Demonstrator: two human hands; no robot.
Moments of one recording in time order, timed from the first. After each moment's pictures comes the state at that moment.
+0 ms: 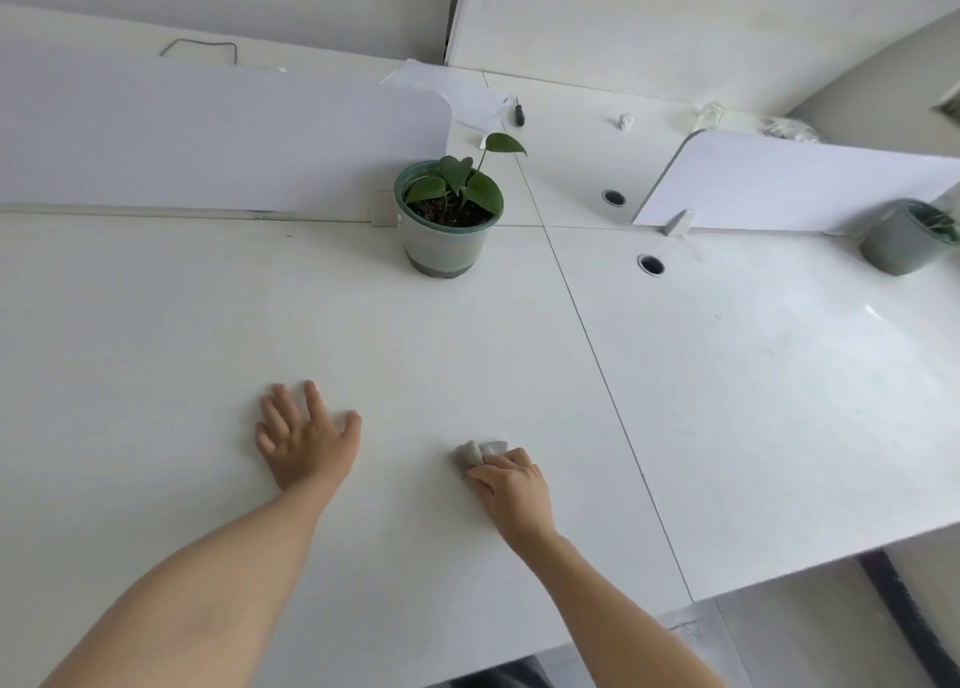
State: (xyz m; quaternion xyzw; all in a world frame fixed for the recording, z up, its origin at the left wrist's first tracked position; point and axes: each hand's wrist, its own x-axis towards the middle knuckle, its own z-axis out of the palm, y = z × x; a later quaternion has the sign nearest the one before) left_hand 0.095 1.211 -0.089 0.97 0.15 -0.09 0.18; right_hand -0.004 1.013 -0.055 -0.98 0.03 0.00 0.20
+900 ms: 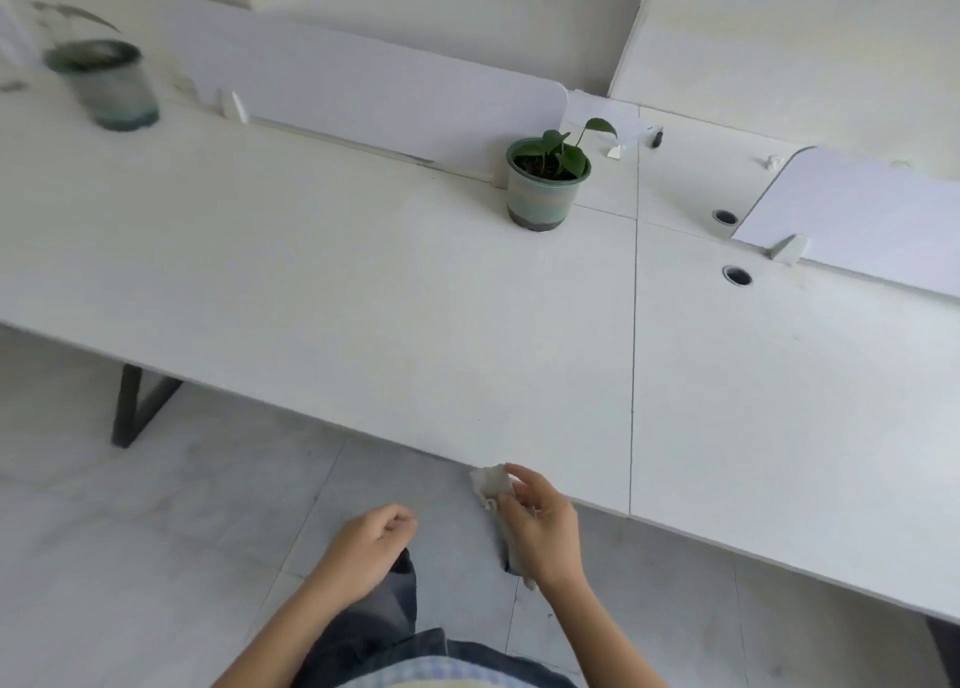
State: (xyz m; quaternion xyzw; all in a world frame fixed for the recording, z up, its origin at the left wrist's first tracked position) left_hand -0.252 1.118 -0.034 0.84 0.16 -0.20 0.48; right_hand -0.206 0.932 -0.007 -0.79 0.09 0.16 0.59
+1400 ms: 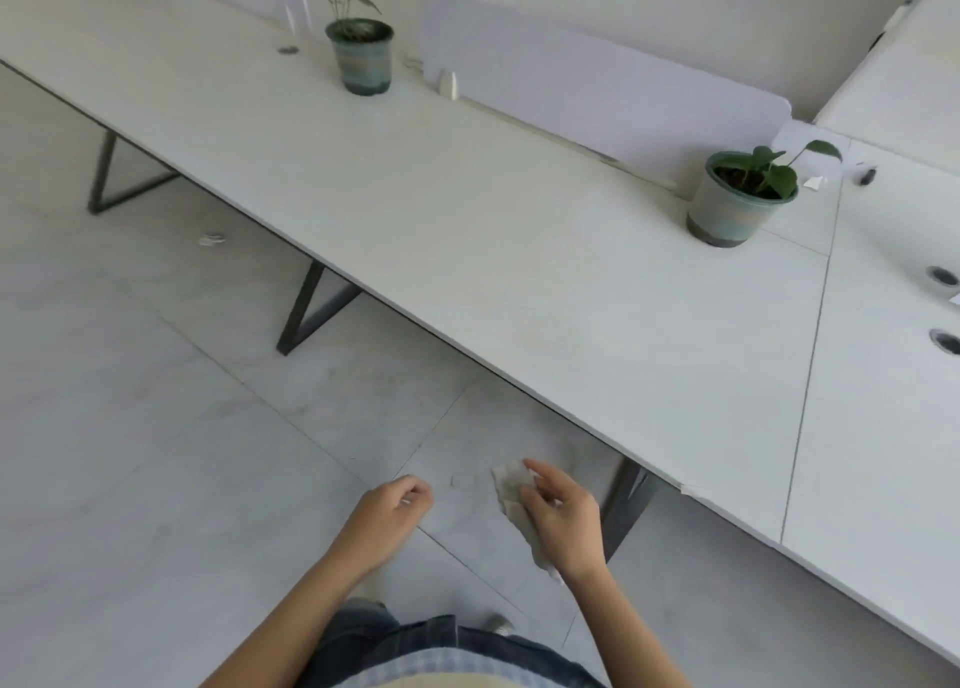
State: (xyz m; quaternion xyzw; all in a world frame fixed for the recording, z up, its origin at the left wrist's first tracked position) left_hand -0.369 1.206 -0.025 0.80 0.29 -0.10 0.51; right_hand -0.270 1.033 -0.024 -0.84 -0.06 0.24 0.49
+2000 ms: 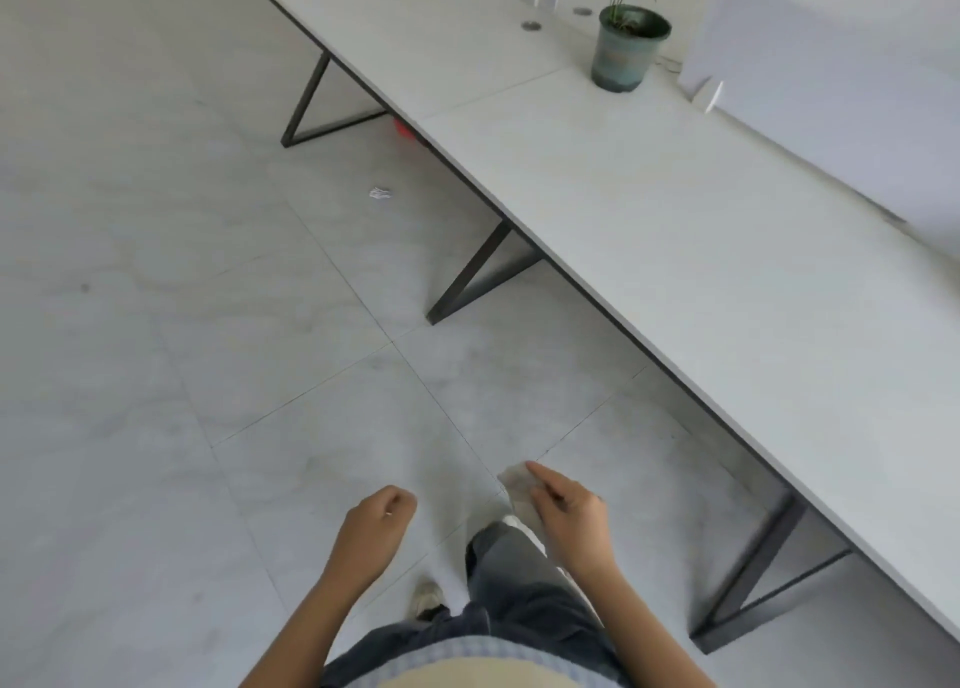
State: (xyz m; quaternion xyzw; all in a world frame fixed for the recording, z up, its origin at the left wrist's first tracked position) left_hand -0.537 1.442 -0.049 0.68 0.51 -0.02 0.53; right_hand -0.372 1.306 -0.046 -0.86 -0.22 0.30 0.36
